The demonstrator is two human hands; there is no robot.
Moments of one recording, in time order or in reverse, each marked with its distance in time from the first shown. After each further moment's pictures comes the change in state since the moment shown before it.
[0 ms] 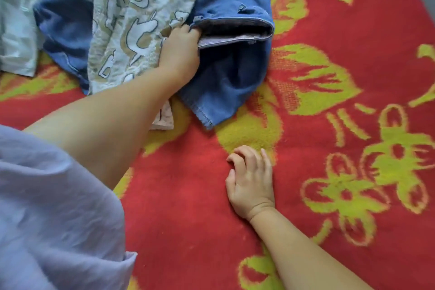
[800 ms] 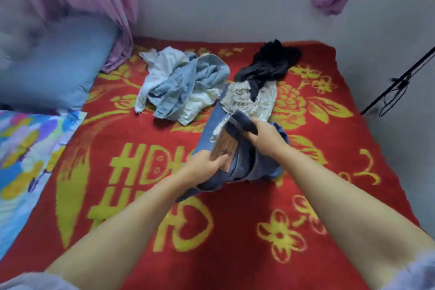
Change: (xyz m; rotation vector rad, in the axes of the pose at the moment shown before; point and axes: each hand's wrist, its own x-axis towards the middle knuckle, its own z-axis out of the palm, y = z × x) left_hand -0.345 0.031 -0.339 -0.557 -0.268 -0.376; right_hand 0.083 -0.205 -0.345 0.350 -0.420 -0.051
